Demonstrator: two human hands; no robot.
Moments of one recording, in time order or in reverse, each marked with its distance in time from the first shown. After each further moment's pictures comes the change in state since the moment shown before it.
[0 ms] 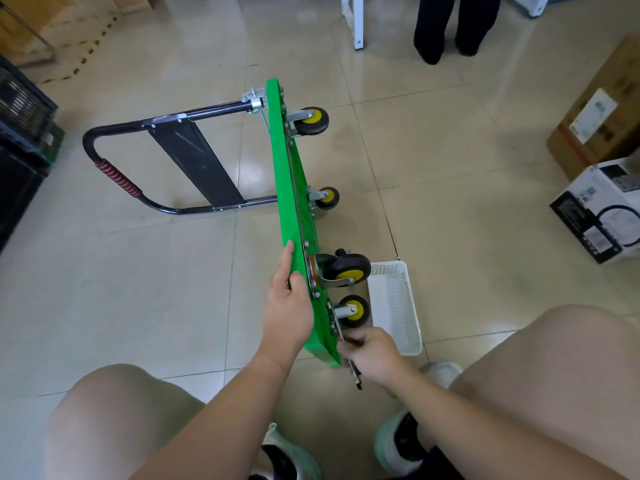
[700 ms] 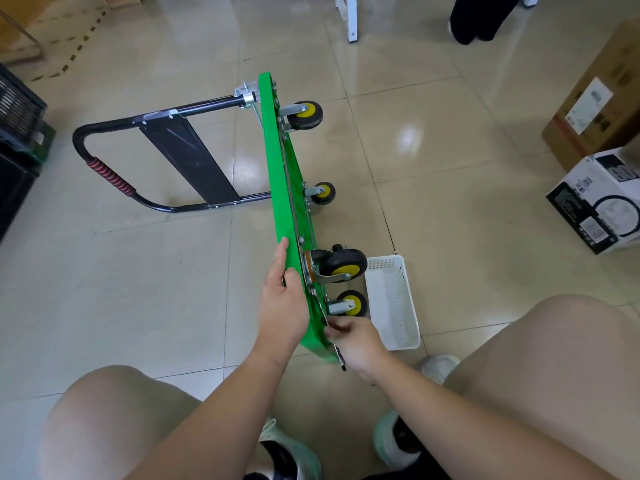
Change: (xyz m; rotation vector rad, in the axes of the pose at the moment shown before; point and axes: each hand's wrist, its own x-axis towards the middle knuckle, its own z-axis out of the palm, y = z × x) left_hand 0.000 0.000 0.001 0.001 -0.009 0.028; right_hand 0.021 -0.002 0.024 0.290 -0.010 0.035
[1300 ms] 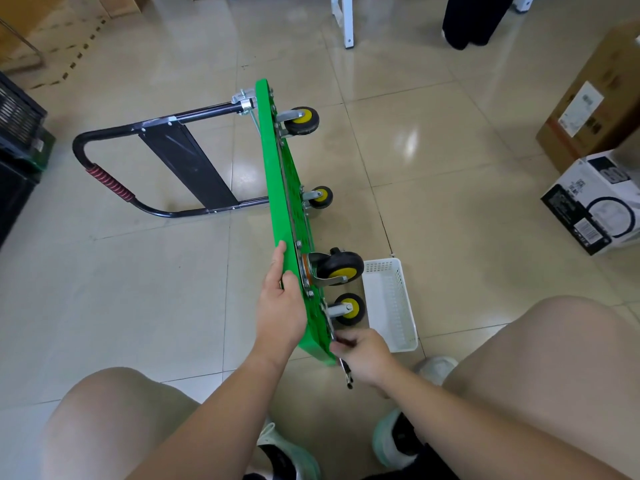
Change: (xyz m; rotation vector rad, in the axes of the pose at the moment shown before) left_hand -0.001 0.001 -0.001 -0.012 -0.004 -0.023; right_hand -0.021 0.001 -0.017 -0.228 -0.028 -0.053
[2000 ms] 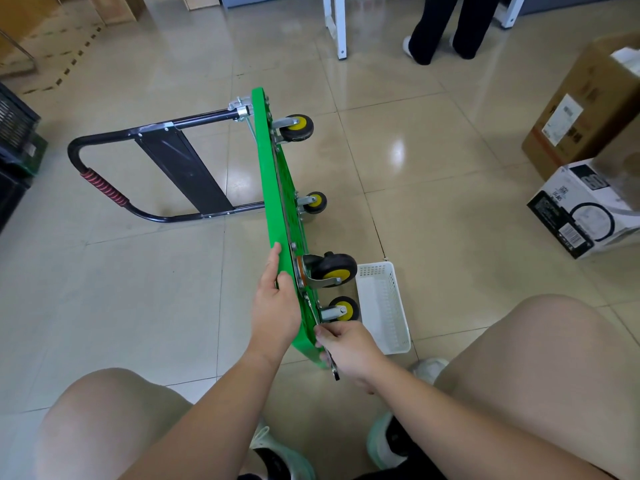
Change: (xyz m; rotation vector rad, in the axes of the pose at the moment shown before) left_hand -0.002 0.002 -0.001 0.010 -0.008 0.019; right_hand -0.017 -0.032 0.010 0.172 0.002 0.028
